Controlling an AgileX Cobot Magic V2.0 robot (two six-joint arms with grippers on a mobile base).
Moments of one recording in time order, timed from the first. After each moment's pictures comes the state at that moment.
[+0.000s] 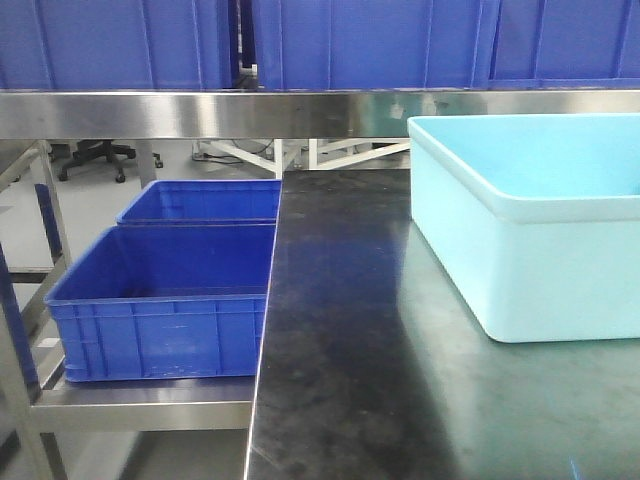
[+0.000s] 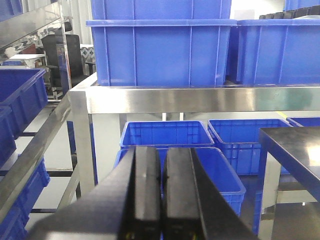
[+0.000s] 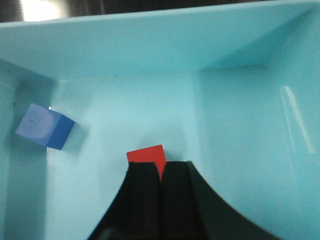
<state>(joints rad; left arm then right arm) -0.05 -0.01 0.01 0.00 0.00 -0.03 0.00 1.39 -1.12 0.01 0.68 0.10</state>
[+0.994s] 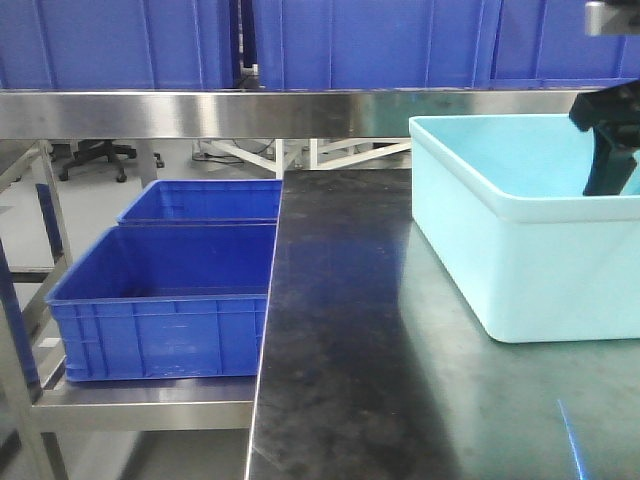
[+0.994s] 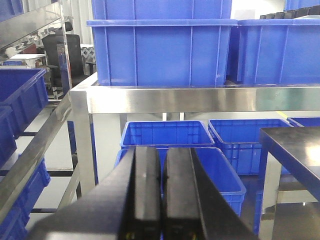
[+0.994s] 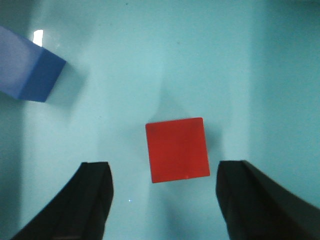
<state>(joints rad) -0.05 -0.01 0.01 0.00 0.00 -0.03 0.05 1.61 -1.13 0.02 0.72 0.02</state>
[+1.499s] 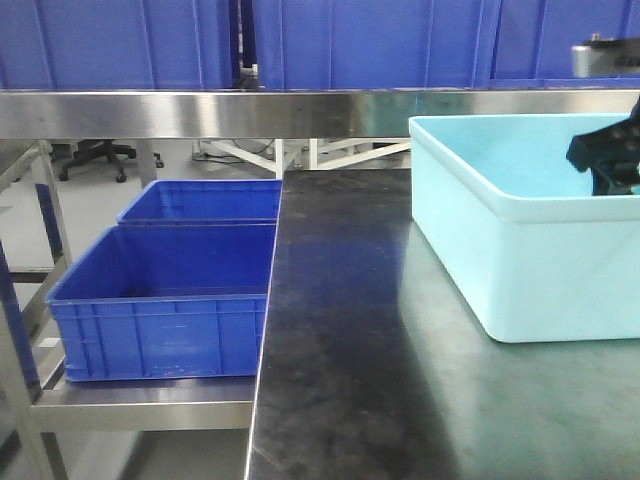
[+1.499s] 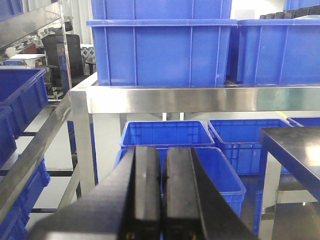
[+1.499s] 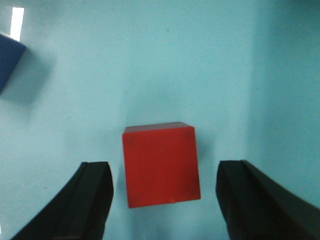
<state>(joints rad) -0.05 -0.01 0.01 0.00 0.00 -0.03 0.05 1.69 -1.13 -0.04 0.69 0.02</state>
